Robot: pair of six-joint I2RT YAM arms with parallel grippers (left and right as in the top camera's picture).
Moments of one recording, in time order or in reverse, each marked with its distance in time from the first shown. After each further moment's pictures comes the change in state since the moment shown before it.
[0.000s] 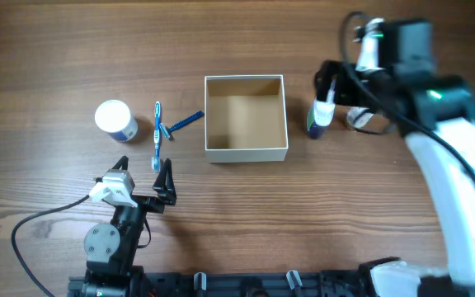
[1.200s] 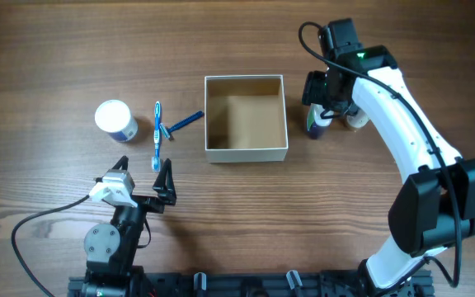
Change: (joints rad) left arm 0.000 0.000 0.000 0.000 0.000 0.000; right arm 0.017 0.365 -0.031 0.048 0.106 0.147
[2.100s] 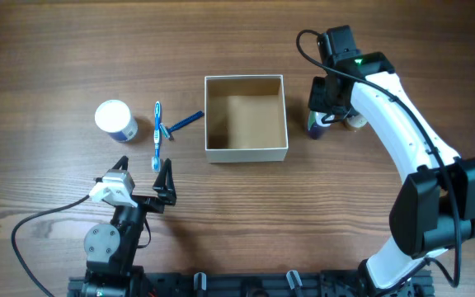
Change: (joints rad) left arm 0.000 0.000 0.000 0.000 0.000 0.000; right arm 0.000 -0.018 -0.050 0.041 0.053 -0.036
